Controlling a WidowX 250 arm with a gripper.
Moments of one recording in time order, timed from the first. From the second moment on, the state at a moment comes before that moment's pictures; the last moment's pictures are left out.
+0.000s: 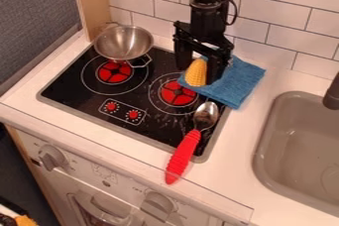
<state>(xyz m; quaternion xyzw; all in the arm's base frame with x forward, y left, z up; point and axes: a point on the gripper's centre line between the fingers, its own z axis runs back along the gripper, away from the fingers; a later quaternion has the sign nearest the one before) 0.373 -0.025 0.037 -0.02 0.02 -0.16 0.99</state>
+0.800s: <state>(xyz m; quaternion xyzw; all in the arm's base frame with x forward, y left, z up) 0.356 -0.022 0.072 0.02 -0.02 -0.12 0.99</state>
